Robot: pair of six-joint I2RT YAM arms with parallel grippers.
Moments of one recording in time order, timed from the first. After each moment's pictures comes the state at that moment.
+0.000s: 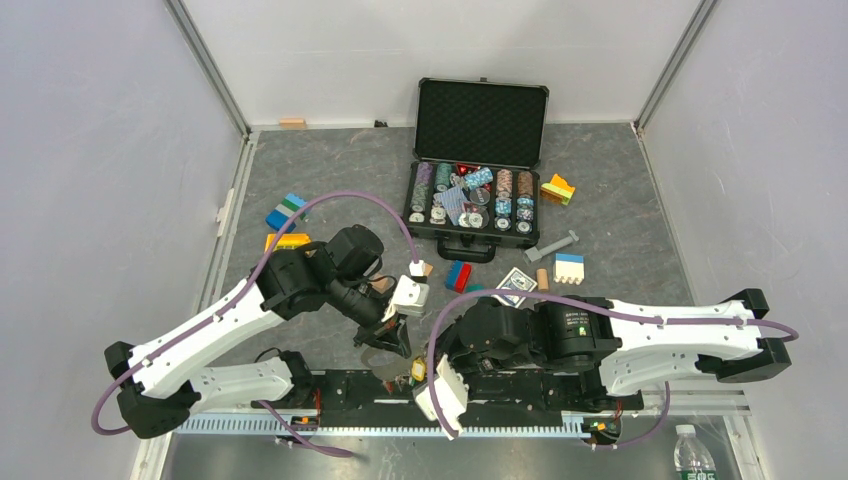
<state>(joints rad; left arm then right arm) -0.97 1.01 1.13 -1.02 0.82 0.38 1.58 1.16 1.25 -0.77 -0.02 -0.90</state>
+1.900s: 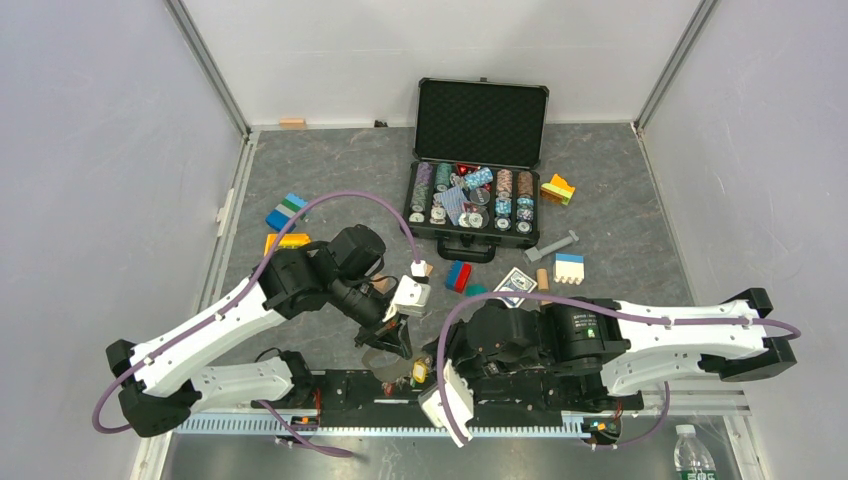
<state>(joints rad) -0.98 1.02 1.14 -1.02 0.84 0.38 1.60 1.14 1.25 -0.74 -0.04 -0.90</state>
